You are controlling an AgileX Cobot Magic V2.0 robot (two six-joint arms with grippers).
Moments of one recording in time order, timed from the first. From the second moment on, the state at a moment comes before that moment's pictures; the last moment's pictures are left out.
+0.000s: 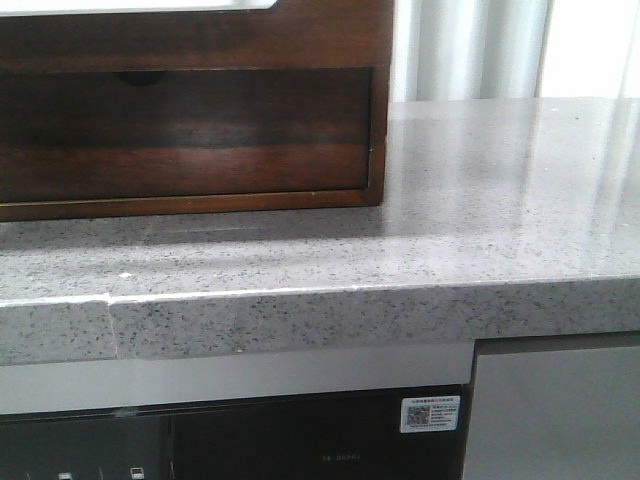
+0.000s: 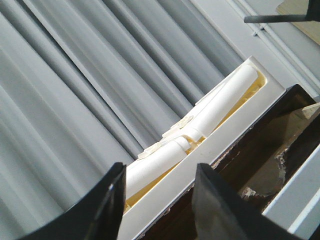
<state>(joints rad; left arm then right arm) -0.18 0.36 -0.34 0.76 -0.45 -0.12 0.03 1.28 -1.48 0.63 0.88 -0.80</state>
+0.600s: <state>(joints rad) -0.18 0.36 -0.34 0.76 -0.45 -0.12 0.55 1.36 -1.69 0.50 0.83 -0.93</state>
